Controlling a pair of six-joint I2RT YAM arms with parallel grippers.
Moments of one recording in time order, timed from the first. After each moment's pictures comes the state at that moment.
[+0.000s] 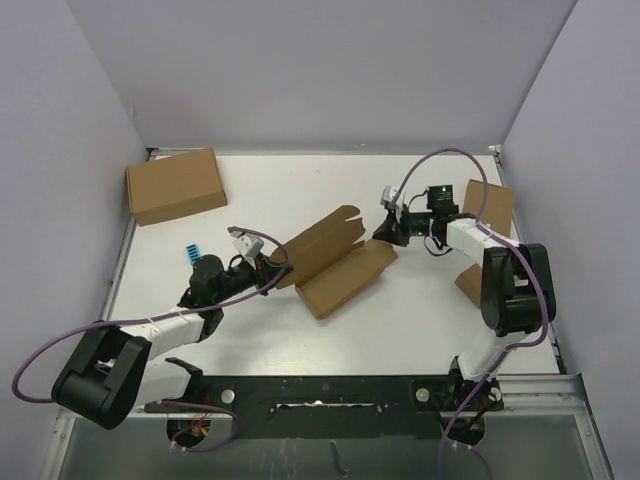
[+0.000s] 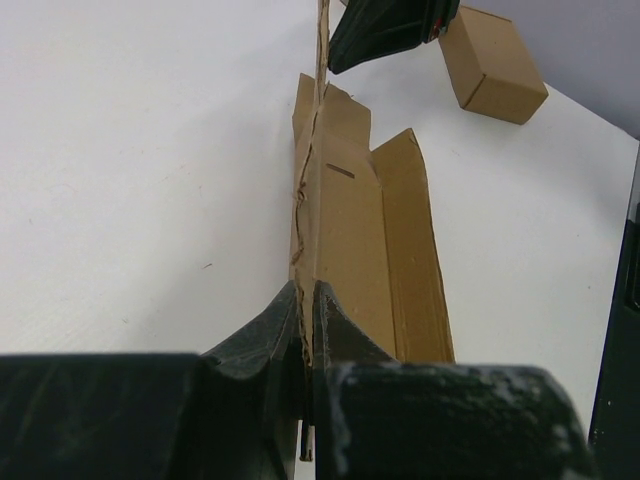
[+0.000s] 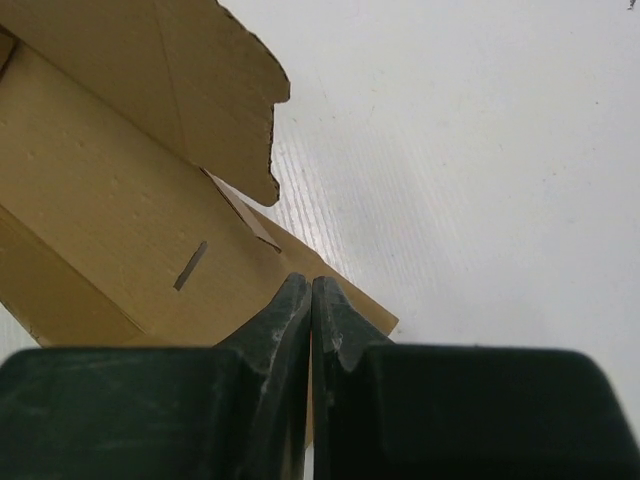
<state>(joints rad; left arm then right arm) -0.42 1.23 0.28 0.86 0.56 -0.25 0.11 1.72 1.05 -0.18 -0.96 -0.80</state>
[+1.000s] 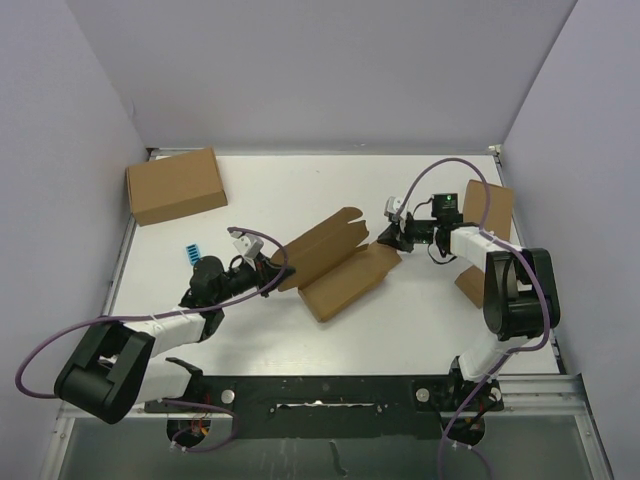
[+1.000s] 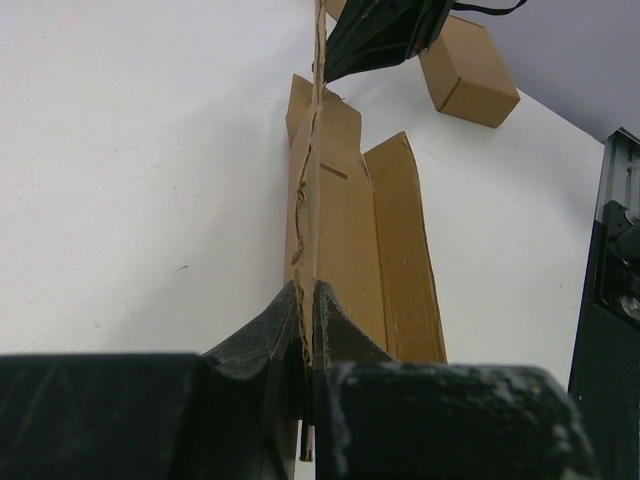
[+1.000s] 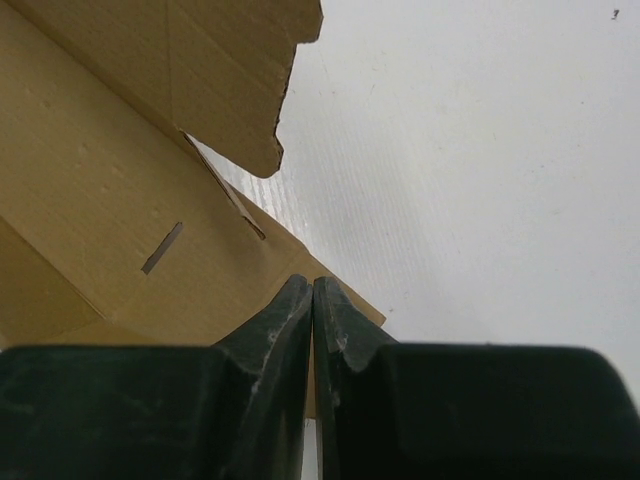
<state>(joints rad) -0.42 1.26 0.27 0.92 0.60 -0.31 0.08 1.69 0.95 -0.11 -0.97 -0.92</state>
